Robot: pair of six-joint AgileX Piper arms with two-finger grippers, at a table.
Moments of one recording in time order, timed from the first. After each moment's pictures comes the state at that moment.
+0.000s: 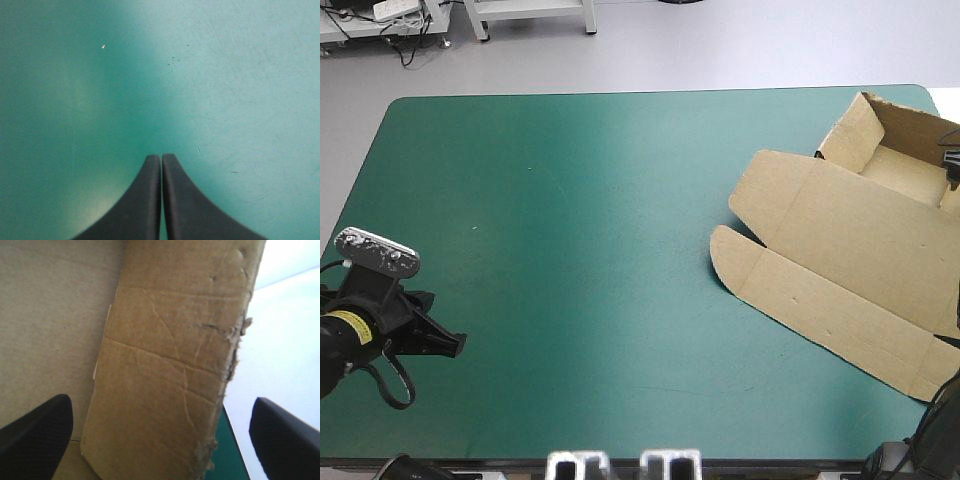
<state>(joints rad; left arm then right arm) -0.39 0.74 -1.05 0.20 1.25 -0.02 -0.47 2.08 -2.06 -0.10 1.24 -0.10</state>
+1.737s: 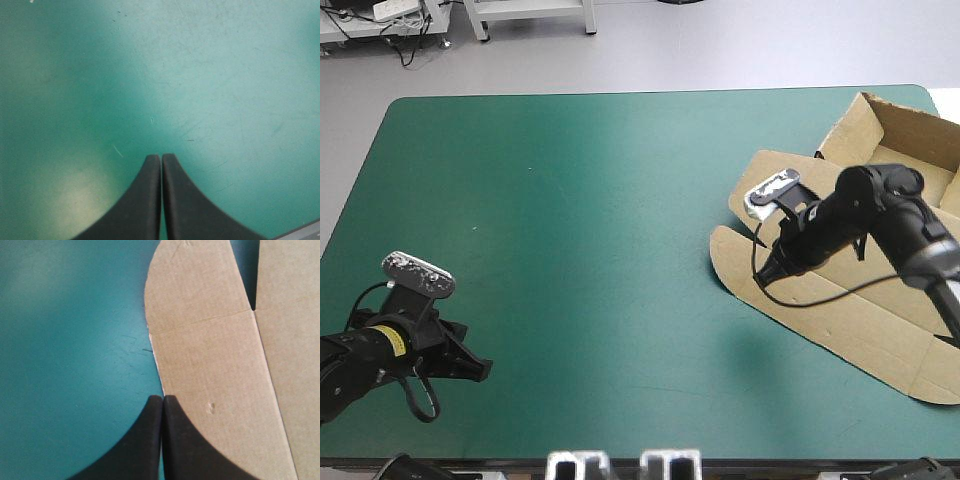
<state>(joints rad) -0.39 0.74 -0.90 0.05 1.23 0.00 0.26 1.37 -1.24 0.22 1.18 -0.49</state>
